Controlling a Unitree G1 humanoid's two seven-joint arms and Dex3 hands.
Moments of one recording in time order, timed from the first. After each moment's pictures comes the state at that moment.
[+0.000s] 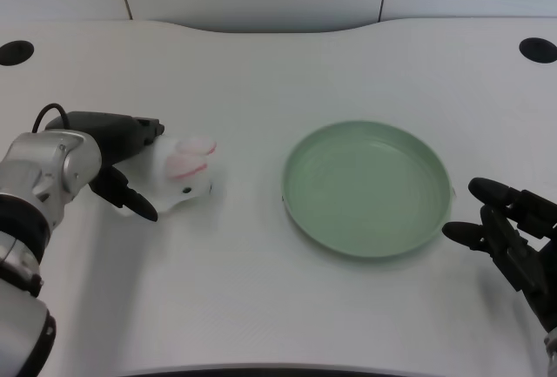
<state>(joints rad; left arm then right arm) -0.97 0.35 -0.54 1.24 0.77 -0.23 -0.18 -0.10 0.04 -0.23 0.39 0.26 -0.22 0.21</state>
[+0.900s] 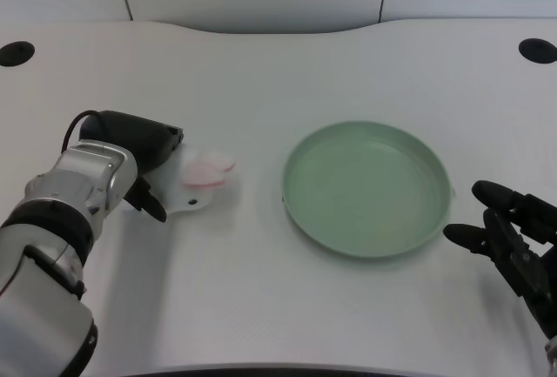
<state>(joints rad) -0.99 0.24 -0.69 1.34 0.85 -0.15 0.04 -0.07 0.05 -0.22 0.35 0.29 -0.22 0.21</state>
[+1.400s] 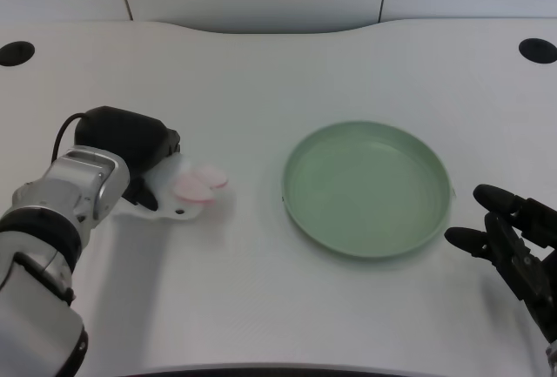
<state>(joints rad) -0.97 0.27 -0.69 1.34 0.85 -0.22 0.20 -0.06 0.05 -0.22 0.35 0.30 -0.21 0.21</state>
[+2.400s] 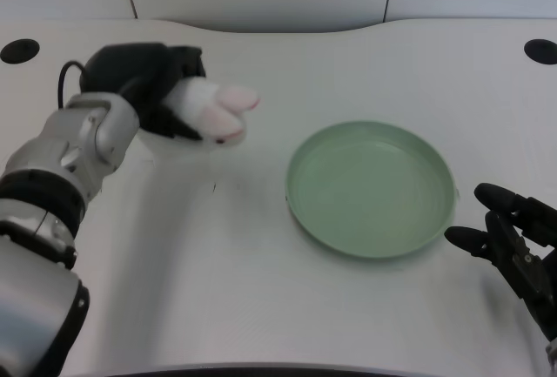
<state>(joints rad) -1.06 0.26 -0.47 1.27 0.65 -0.34 0.20 -0.08 0.04 -0.23 0.36 0.31 -0.20 0.21</state>
